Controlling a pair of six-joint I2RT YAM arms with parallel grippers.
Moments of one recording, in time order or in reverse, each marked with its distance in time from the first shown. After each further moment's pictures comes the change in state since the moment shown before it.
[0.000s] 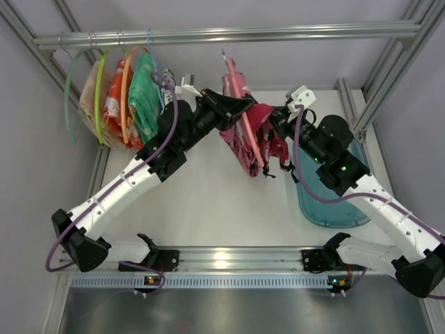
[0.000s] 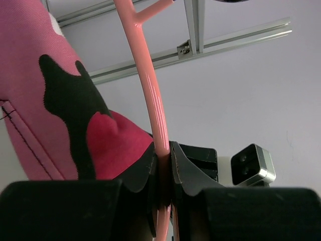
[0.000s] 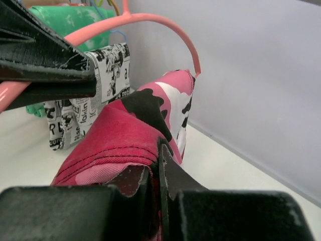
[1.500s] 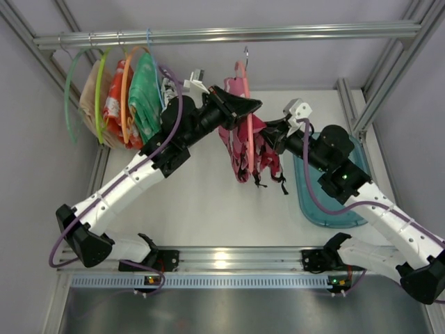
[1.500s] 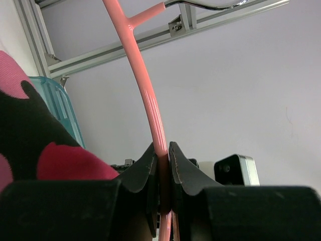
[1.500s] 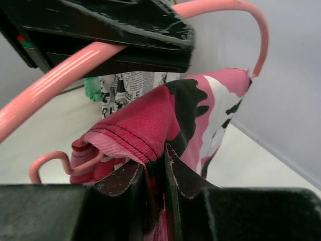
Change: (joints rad) left arm -0.007 0.033 0.039 0.020 0.106 0.032; right arm 0.012 -0.074 -0.080 -0.016 -0.199 0.066
